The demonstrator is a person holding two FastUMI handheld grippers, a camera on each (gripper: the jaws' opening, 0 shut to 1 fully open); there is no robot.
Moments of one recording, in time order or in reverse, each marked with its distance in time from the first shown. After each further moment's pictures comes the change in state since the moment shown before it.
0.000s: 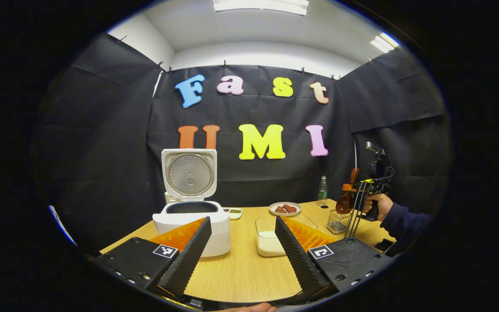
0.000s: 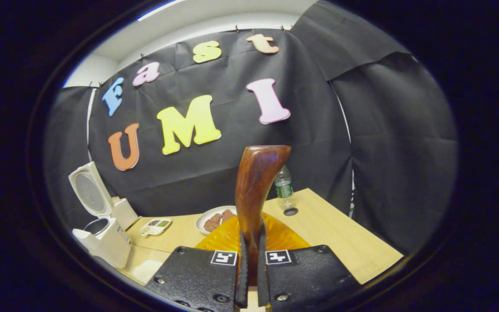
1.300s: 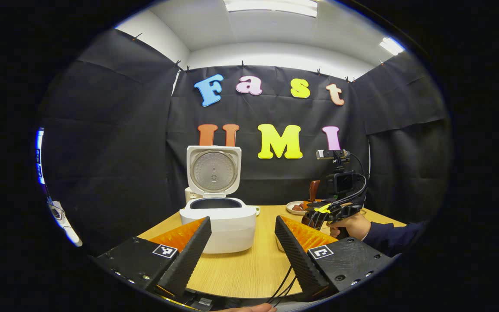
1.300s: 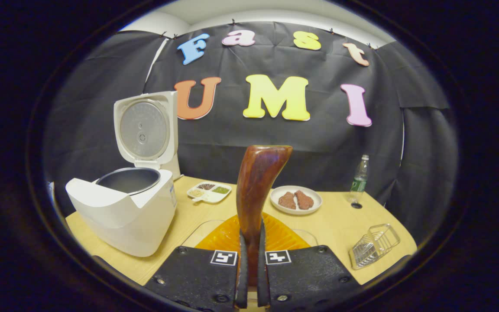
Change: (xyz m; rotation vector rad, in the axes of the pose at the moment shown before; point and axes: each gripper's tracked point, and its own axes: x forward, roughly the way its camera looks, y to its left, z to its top) left arm -0.020 0.057 -0.017 -0.004 0.011 0.105; right arm -0.005 0.250 -0.141 -0.301 0.161 0.166
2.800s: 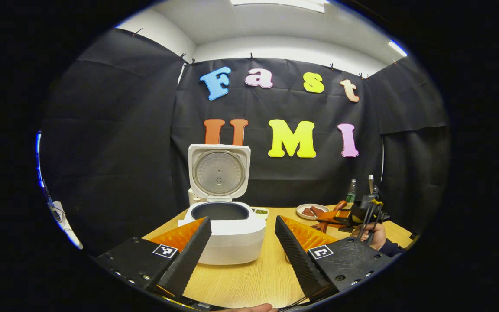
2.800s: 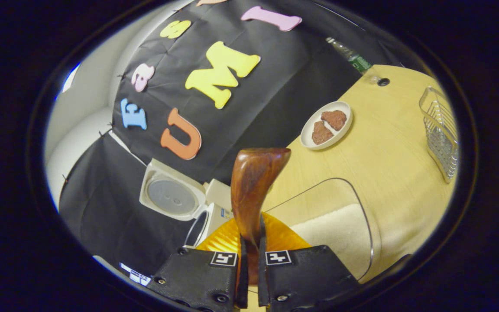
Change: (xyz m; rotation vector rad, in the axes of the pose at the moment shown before) left arm 0.079 0.003 0.019 -0.030 0.052 0.041; right arm 0.006 -0.034 0.006 0.971 0.135 0.414
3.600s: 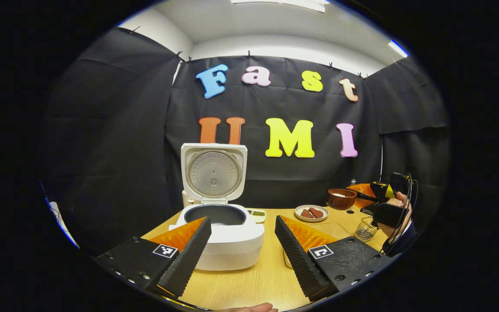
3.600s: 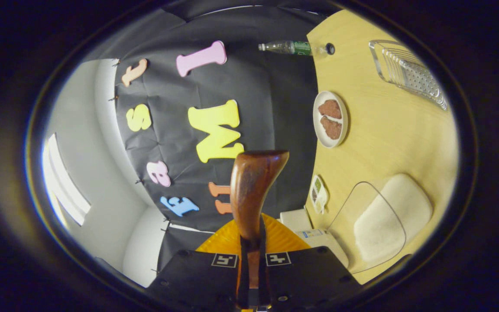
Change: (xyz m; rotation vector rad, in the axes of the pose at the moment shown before) left arm 0.017 0.003 0.006 0.020 -0.024 -0.017; right arm -0.038 0.064 0.082 0.555 -0.138 0.265
